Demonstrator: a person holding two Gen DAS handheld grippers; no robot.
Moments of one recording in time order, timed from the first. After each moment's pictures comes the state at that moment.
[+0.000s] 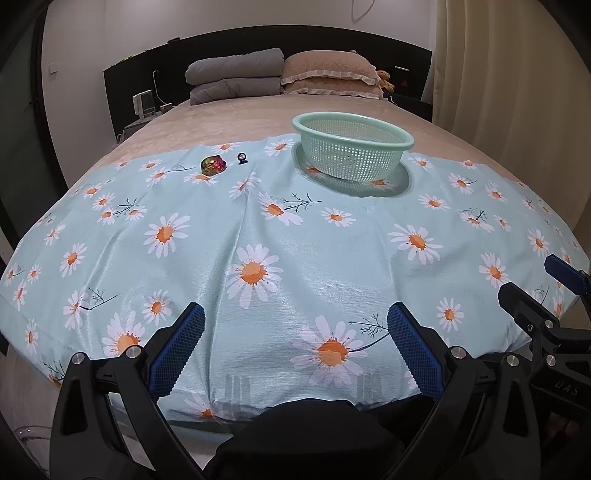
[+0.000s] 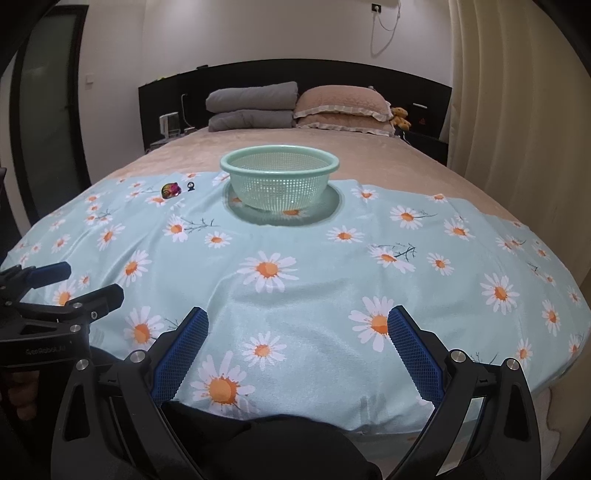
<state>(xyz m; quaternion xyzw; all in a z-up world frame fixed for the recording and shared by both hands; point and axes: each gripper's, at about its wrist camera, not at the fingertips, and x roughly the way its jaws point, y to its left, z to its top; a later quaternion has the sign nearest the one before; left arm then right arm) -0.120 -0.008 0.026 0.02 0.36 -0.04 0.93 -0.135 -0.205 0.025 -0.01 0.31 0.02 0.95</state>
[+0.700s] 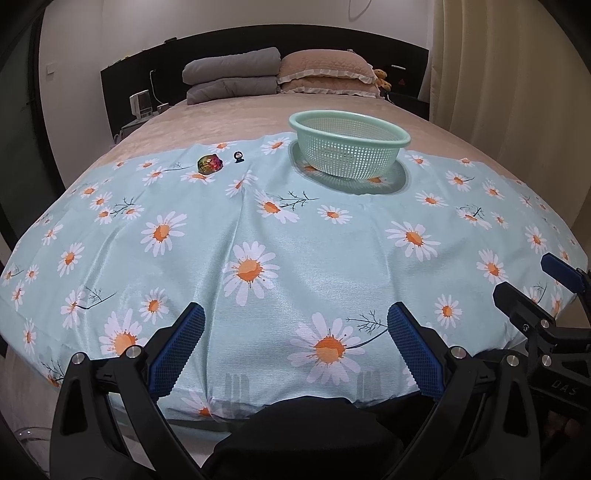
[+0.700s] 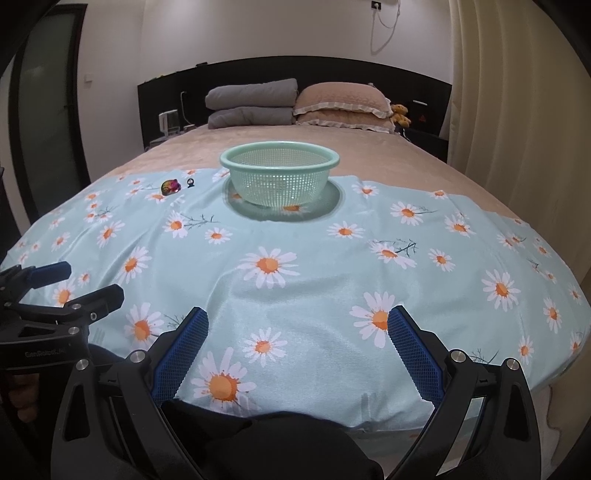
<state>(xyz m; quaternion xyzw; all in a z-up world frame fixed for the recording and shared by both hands) -0.121 -0.010 0.025 0.02 0.37 -0.05 0.93 -0.136 -0.203 0.025 -0.02 0.31 0.03 0.95</state>
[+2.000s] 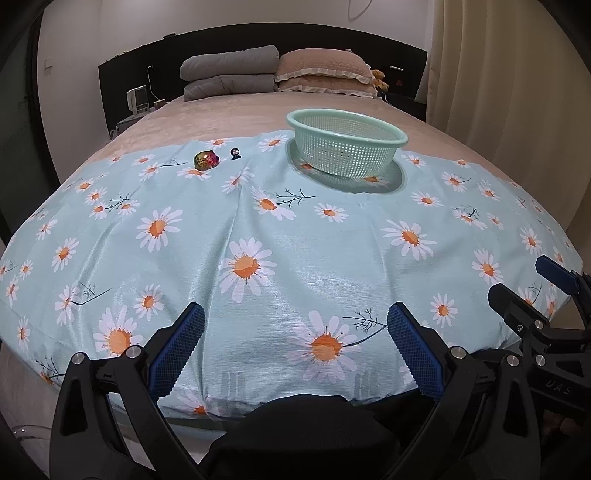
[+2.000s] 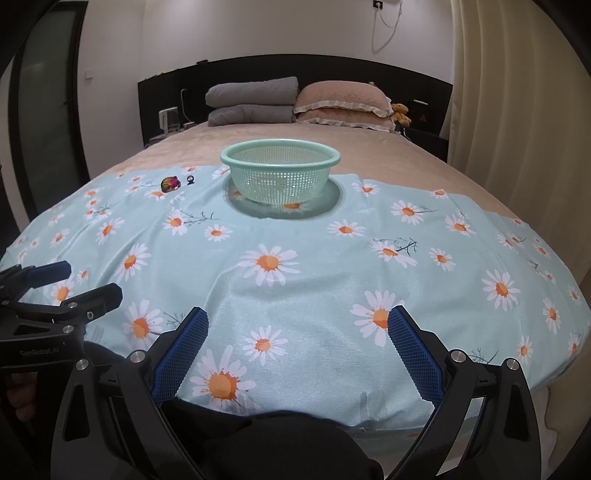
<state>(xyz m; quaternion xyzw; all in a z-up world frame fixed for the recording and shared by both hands) -0.121 -0.010 0.023 0.01 0.37 -0.06 0.93 -0.135 -0.202 0.023 -0.02 0.31 0.03 0.95</state>
